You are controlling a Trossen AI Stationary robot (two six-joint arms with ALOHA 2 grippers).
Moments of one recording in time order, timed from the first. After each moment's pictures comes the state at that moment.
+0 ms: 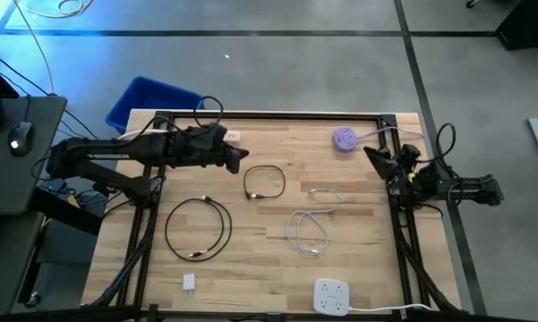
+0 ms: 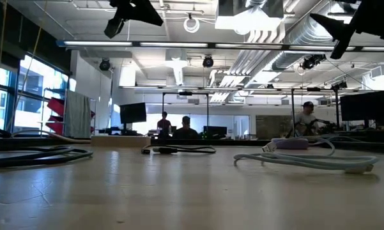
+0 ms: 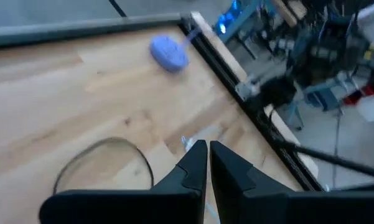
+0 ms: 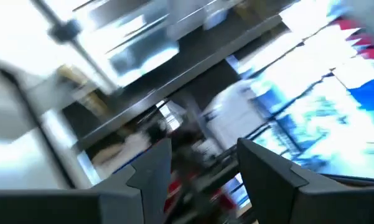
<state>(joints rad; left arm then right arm) 0.08 1.18 1.07 -0.40 -0.24 -0.84 0.03 0.08 0.09 0.47 0.35 0.52</state>
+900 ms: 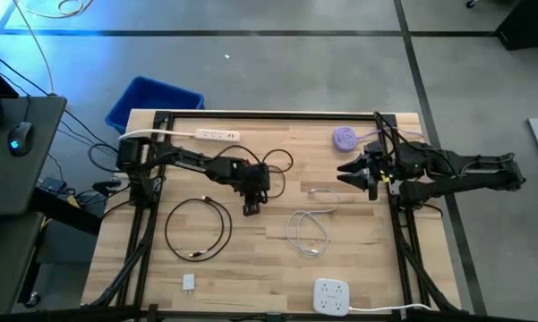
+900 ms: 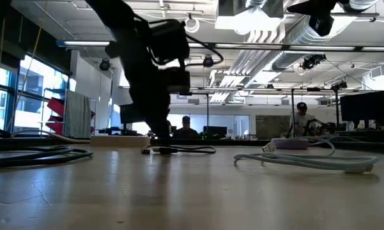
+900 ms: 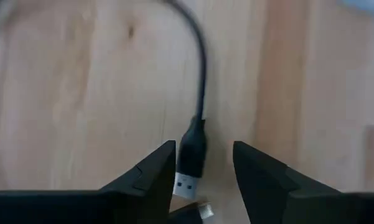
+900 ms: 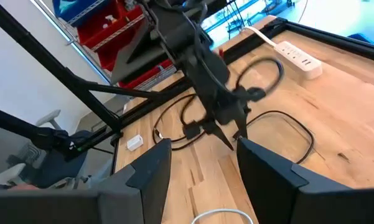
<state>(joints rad) 0.08 1.85 1.07 -0.37 0.05 -0.05 0.03 0.66 0.73 -0.35 0.04 0.54</state>
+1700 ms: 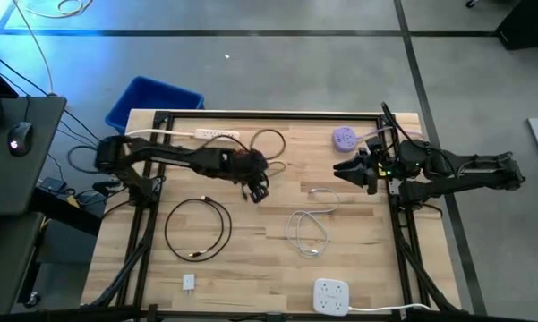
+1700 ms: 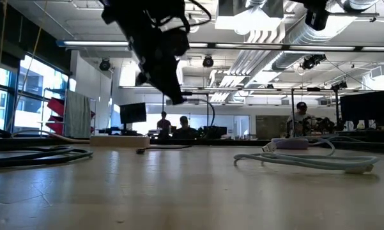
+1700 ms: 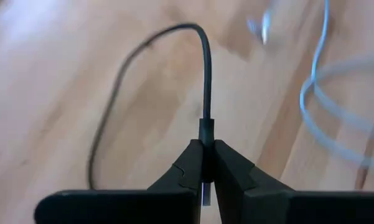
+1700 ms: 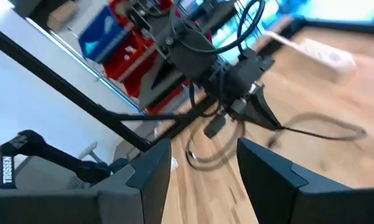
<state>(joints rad) 0.07 1.62 1.15 -0.46 -0.21 -0.40 0.03 0.71 0.73 -0.16 0.02 0.70</state>
